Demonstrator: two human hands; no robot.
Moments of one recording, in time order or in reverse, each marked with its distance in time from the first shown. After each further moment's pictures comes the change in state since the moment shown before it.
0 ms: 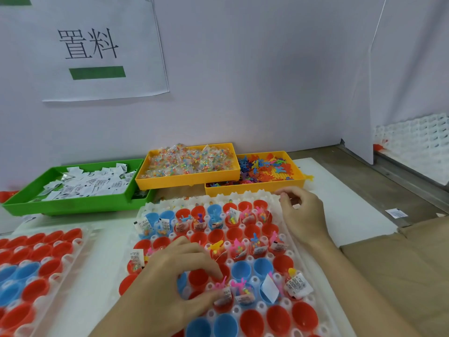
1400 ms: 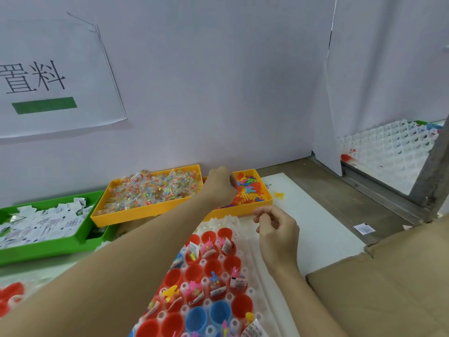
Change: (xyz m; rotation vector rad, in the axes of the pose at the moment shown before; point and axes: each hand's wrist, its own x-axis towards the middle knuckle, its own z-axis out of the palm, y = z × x) left_hand 0.269 0.000 0.058 0.224 0.009 -0.248; right_hand 0.006 0.001 -0.004 0.306 0.205 0.168
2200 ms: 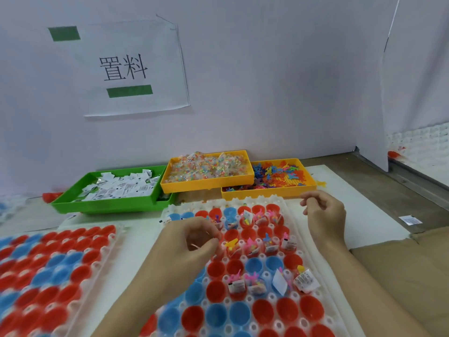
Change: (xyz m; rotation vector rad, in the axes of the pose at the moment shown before) left_hand -0.252 -0.062 -0.070 -0.493 0.109 -0.139; right_hand -0.006 -0.004 -0.004 -0.064 -0.013 0.004
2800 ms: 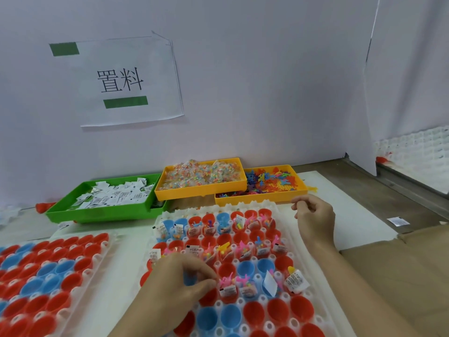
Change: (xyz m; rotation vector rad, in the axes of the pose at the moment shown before) left_hand -0.020 -0.021 0.013 0.262 -0.090 -0.044; right_hand -0.003 0.000 0.002 -0.011 0.011 -0.011
